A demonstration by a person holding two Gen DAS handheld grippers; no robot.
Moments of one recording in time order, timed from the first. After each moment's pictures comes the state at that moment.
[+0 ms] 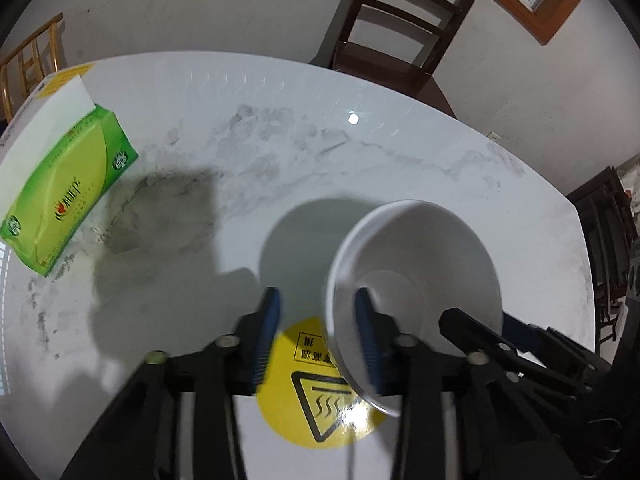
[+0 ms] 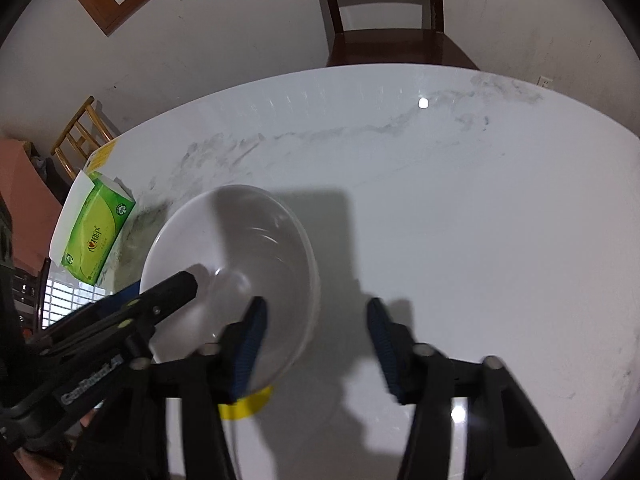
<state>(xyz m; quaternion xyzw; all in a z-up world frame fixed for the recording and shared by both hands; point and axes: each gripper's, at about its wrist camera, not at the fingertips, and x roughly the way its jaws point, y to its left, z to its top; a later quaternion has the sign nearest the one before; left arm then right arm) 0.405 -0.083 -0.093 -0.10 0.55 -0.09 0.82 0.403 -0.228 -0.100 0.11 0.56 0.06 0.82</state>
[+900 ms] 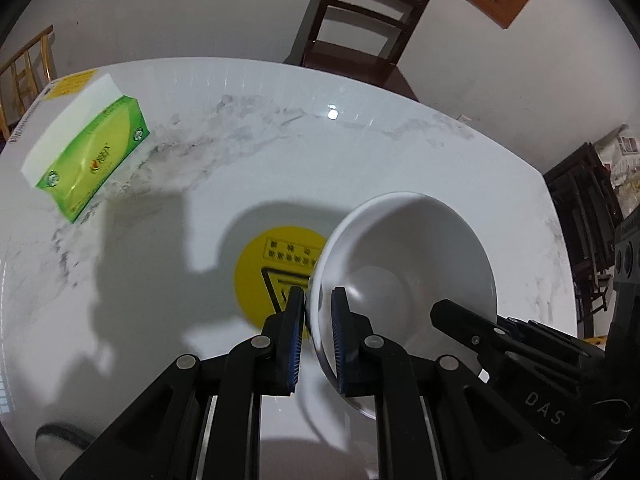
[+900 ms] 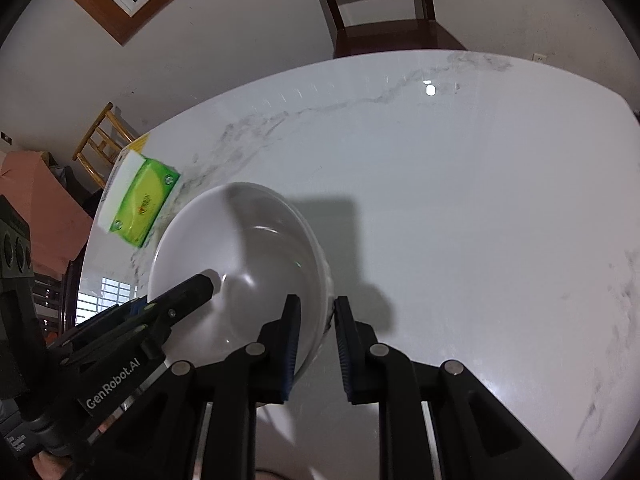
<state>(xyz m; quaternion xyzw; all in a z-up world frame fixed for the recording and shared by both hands) 0.315 -0.093 -0.041 -0.08 0.55 -0.12 0.82 0.320 -0.239 -0.055 0.15 0.56 0.07 0.81</state>
